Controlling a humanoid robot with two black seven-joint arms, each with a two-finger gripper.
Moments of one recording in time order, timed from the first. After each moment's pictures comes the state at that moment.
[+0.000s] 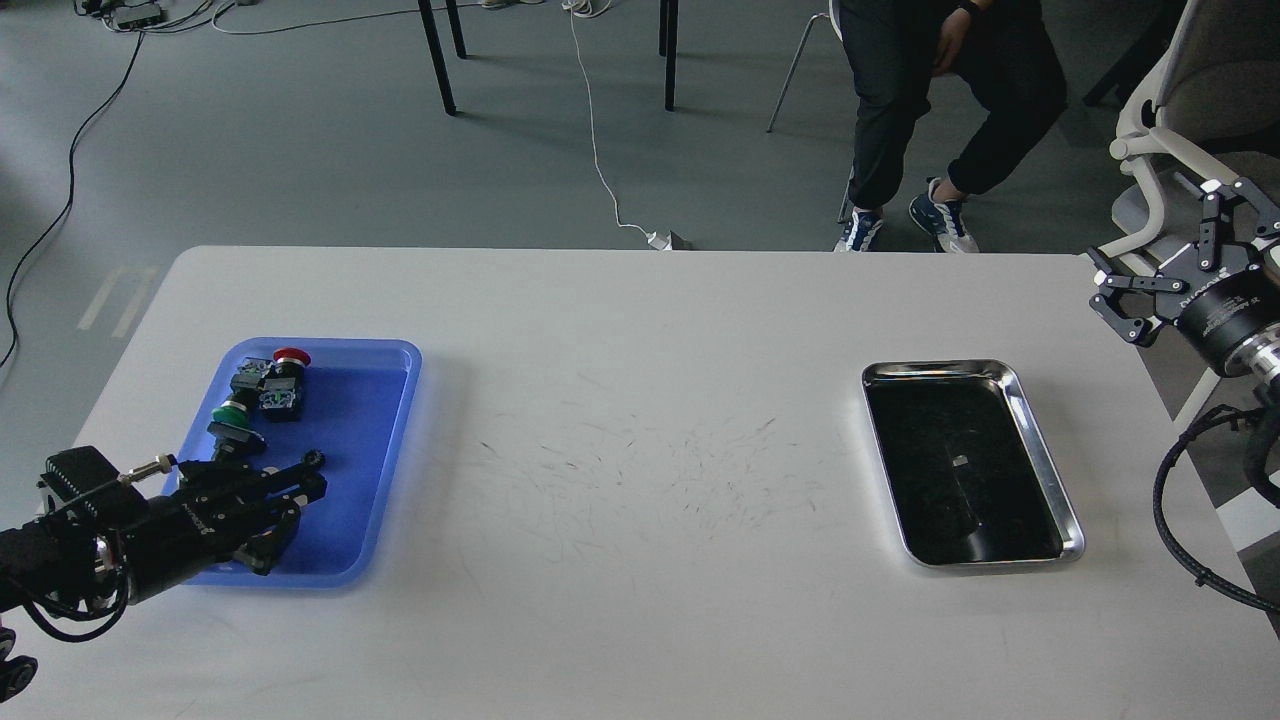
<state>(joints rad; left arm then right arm) -0.39 0.87 -0.31 -1.03 1.91 0.42 -0.49 0.53 -0.70 0.84 0.81 0.12 0.49 0.13</state>
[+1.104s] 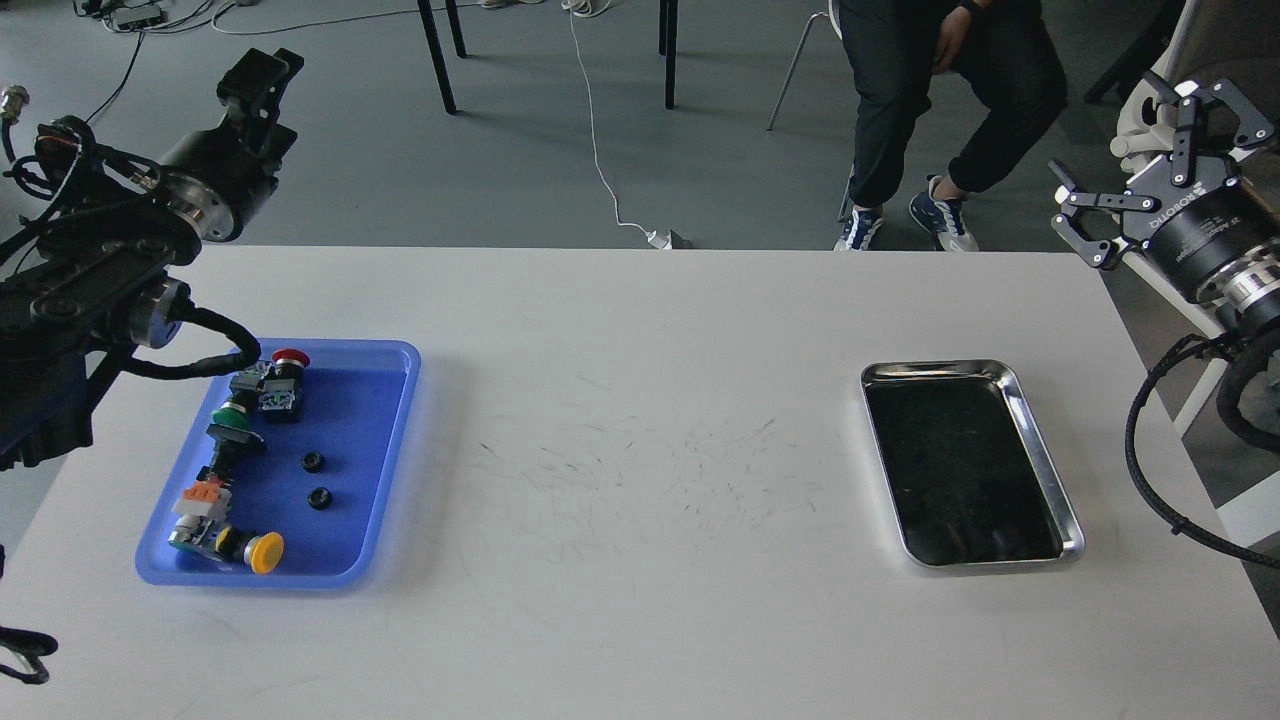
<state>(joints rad) -1.01 0.38 -0.37 -0.39 0.31 -0.20 -0.35 0.58 -0.71 0.89 1.02 0.12 0.41 0.12</state>
